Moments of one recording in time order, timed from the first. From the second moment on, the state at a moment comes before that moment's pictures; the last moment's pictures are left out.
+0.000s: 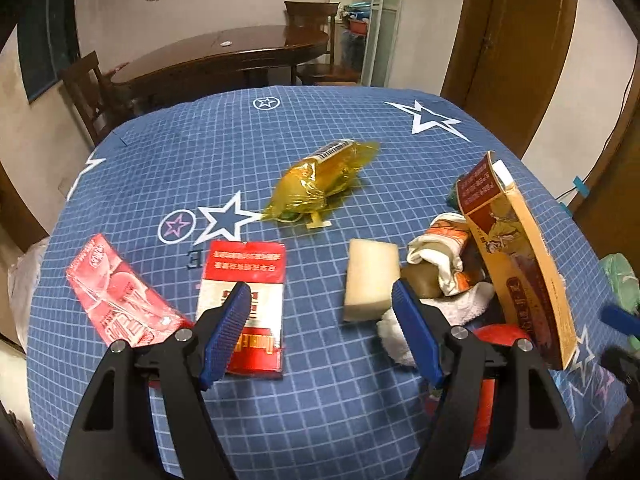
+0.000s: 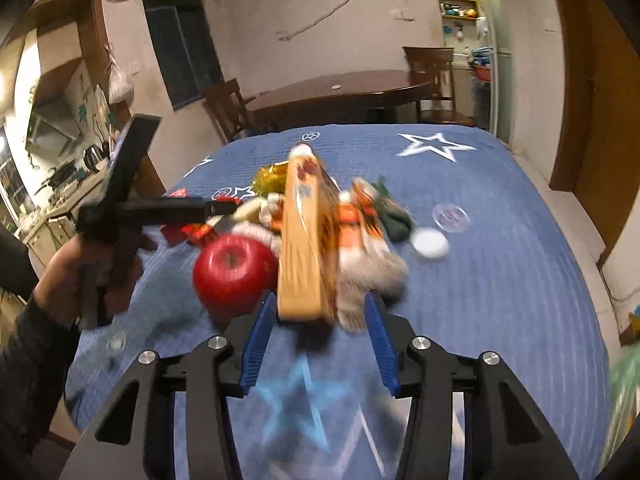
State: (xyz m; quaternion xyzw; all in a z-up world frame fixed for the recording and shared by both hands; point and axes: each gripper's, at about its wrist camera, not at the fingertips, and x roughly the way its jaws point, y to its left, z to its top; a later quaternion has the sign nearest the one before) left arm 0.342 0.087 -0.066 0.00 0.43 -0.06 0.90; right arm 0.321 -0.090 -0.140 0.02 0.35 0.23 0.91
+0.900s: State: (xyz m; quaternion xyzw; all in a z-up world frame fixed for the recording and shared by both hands) left arm 0.368 0.069 -0.086 0.02 0.46 -0.11 0.88; right arm 0.385 -0.037 -0.147 -0.03 0.38 0.21 0.90
